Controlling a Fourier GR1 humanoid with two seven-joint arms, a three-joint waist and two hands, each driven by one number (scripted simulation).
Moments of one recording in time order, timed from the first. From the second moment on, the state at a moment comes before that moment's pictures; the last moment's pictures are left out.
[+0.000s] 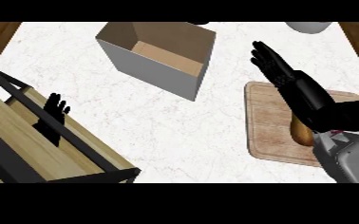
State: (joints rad) left arm 0.04 0.35 -0.04 -1.41 0.41 0.21 -0.03; right arm -0.35 -0.54 0.34 -1.68 -0.42 -0.01 0.08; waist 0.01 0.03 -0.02
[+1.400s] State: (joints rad) left arm -0.08 0.54 -0.16 -1.38 0.17 0.04 -0.16; right arm 0.19 -1.24 -0.17 -1.73 -0.05 0.07 -0.04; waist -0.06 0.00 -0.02
